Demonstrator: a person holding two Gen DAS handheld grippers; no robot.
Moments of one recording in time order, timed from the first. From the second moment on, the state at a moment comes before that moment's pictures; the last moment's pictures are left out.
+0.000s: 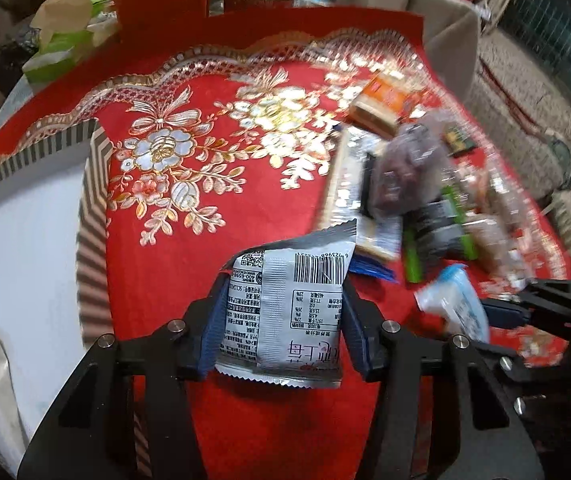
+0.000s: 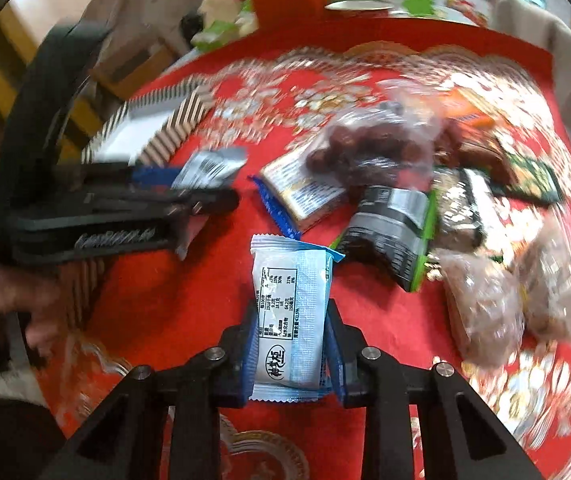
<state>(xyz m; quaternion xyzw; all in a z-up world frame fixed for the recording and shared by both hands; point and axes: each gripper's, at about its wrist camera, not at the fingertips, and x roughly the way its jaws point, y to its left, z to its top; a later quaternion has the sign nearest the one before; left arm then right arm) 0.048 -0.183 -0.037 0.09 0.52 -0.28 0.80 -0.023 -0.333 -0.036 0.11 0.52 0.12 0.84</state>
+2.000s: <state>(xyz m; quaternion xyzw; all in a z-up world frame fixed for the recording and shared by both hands) 0.023 0.047 -0.005 0.03 0.48 -0.11 0.87 0.019 -0.093 0.024 0.05 0.49 0.12 0.86</state>
